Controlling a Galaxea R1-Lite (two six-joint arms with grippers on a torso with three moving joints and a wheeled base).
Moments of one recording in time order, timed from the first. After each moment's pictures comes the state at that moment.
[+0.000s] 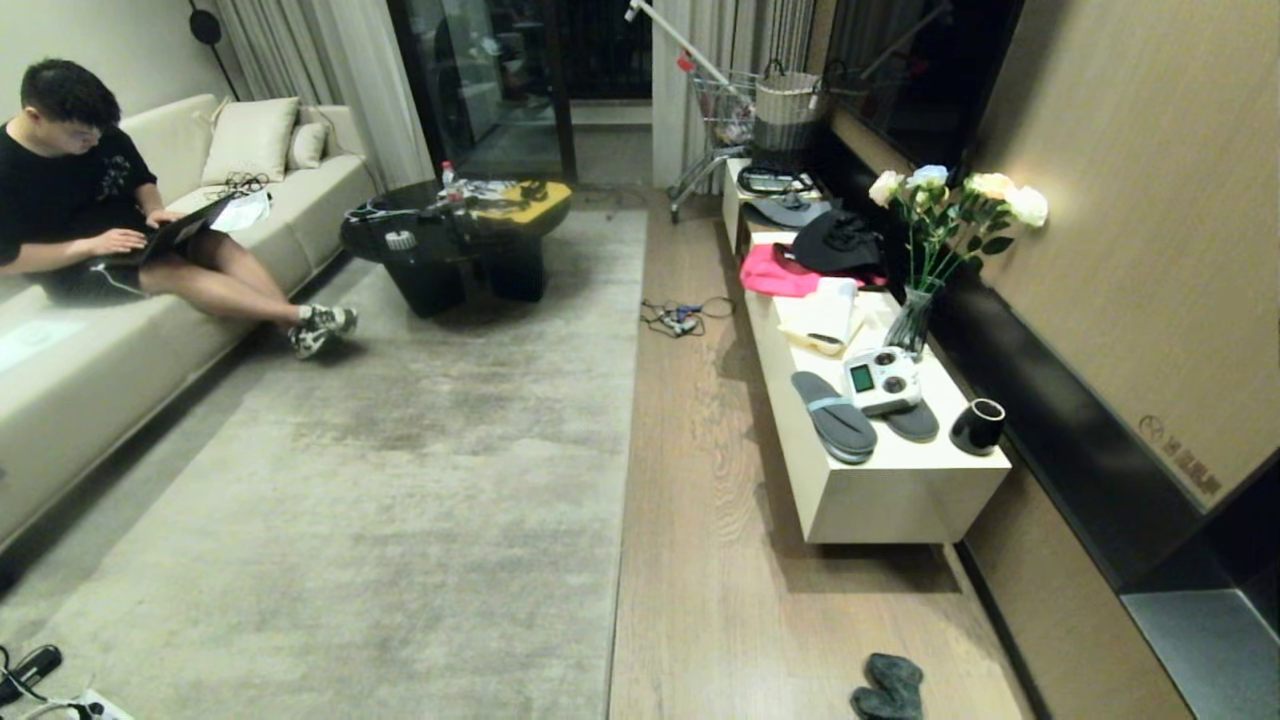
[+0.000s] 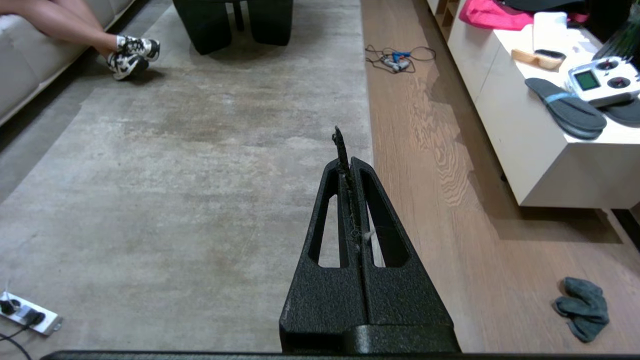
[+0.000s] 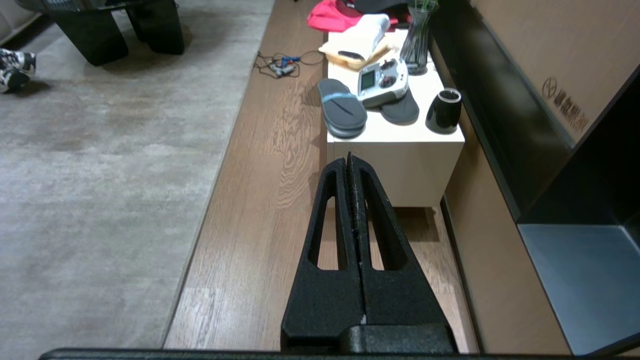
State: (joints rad) left arm -0.01 0.00 0.00 0.00 0.01 -0.03; right arm 0.00 0.00 0.00 -0.01 0.01 0.00
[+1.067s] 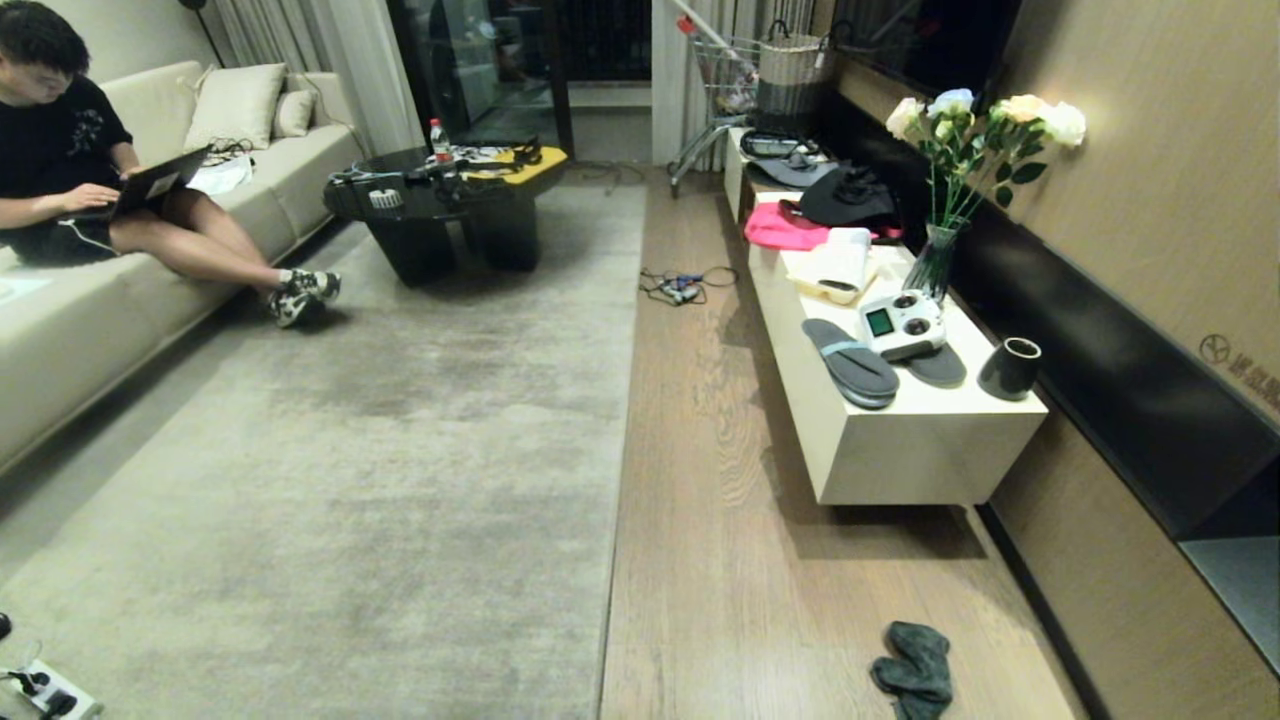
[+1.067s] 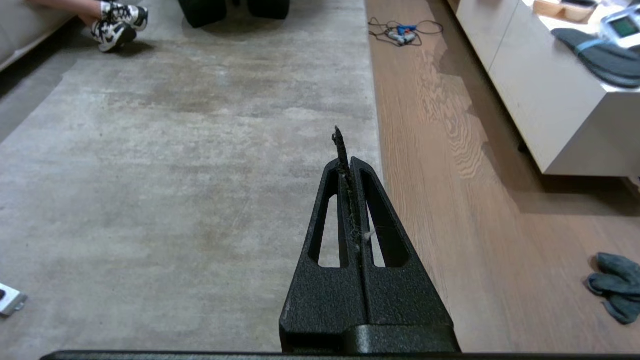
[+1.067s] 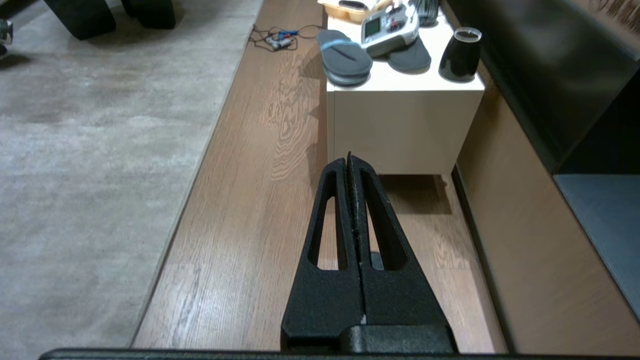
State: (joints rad) left arm -0.01 0.00 0.00 0.00 0.01 -0.03; right arm 0.00 0.00 0.00 -0.01 0.01 0.00
